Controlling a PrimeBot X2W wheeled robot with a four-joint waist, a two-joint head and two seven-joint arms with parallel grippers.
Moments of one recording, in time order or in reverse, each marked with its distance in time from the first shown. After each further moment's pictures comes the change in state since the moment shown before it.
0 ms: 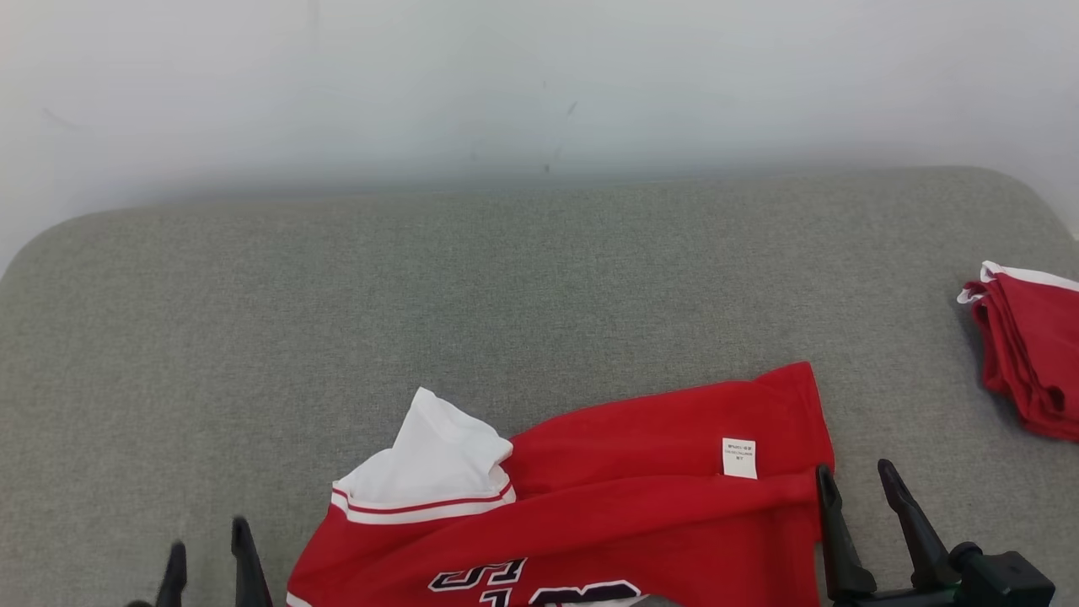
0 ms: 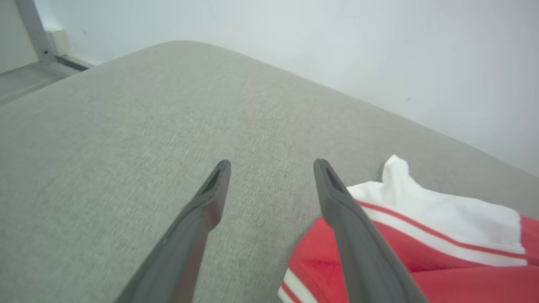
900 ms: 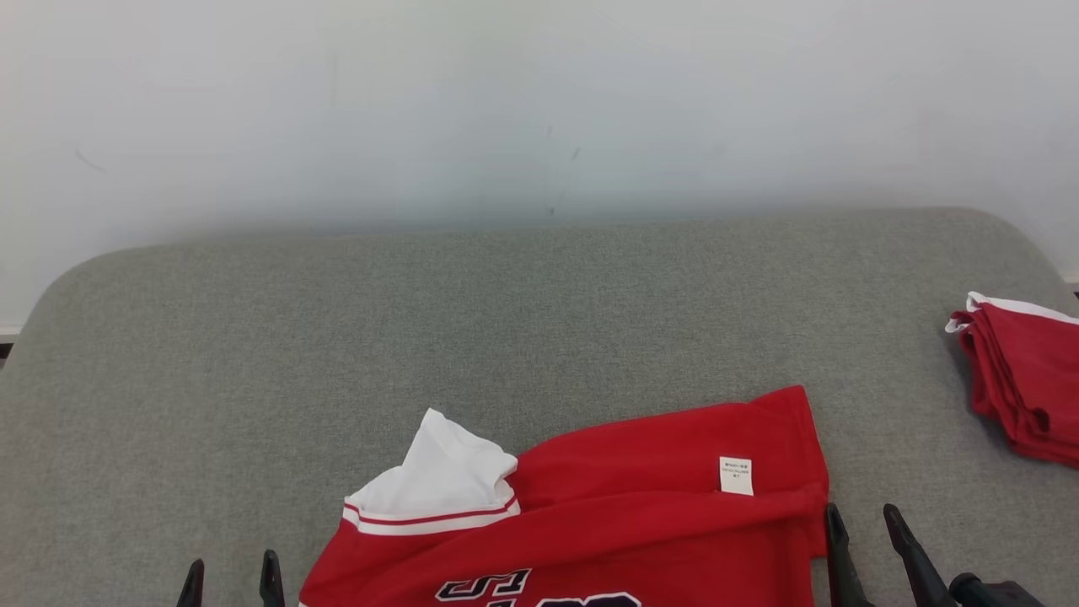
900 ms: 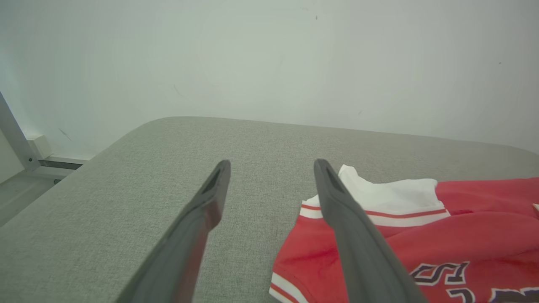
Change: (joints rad) left arm 0.164 -0.168 0.227 -0.203 0.494 -0.286 0.000; right arm 0.029 0.016 -0.028 0.088 0.027 0.000 0.000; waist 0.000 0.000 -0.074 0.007
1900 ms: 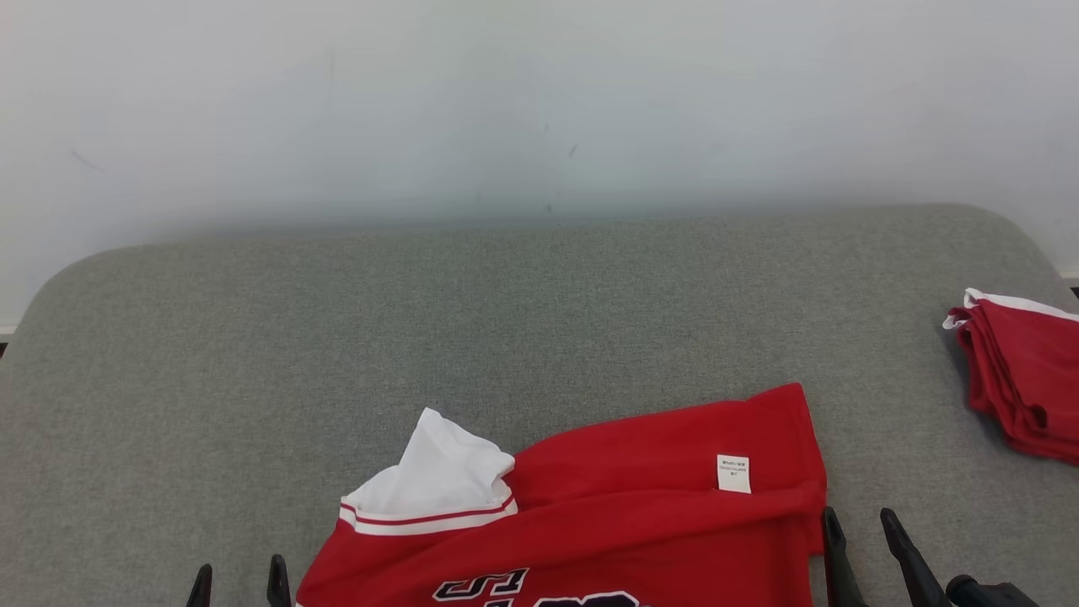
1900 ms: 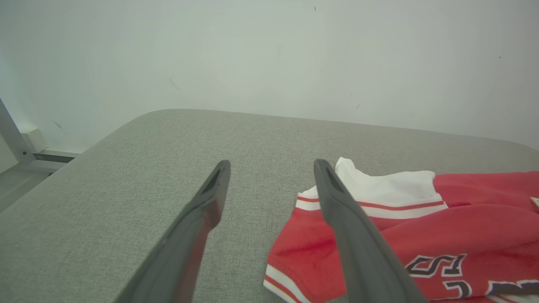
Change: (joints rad) left arm 0.000 -0.001 -0.013 0.018 -0.006 0.007 0.000; right arm -0.002 0.002 0.003 0.019 0.007 0.000 0.001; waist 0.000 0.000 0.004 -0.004
